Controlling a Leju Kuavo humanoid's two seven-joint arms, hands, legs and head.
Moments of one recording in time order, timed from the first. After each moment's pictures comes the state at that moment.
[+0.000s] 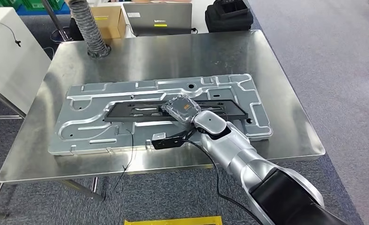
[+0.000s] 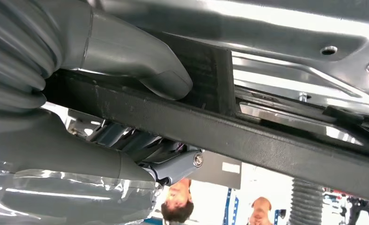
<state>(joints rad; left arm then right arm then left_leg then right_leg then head) -0.09 -0.01 1.13 -0.22 -0.76 -0.02 -0.24 -0.96 0.20 0.67 -0.42 1.30 -0.26 -0.36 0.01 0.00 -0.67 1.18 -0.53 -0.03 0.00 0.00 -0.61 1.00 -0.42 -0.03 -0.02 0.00</state>
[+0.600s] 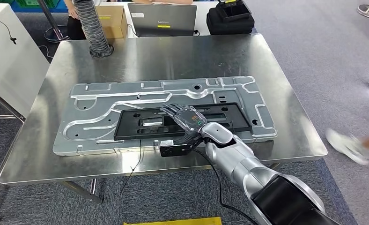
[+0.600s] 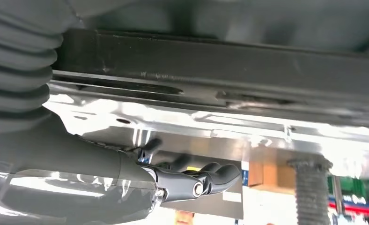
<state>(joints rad) -0.08 -0.01 1.14 -0.22 -0.77 -0.02 -0.28 -0.91 0.18 0.64 -0.35 1.14 -0.34 -0.47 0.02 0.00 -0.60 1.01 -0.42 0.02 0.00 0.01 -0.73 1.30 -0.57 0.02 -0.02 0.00</state>
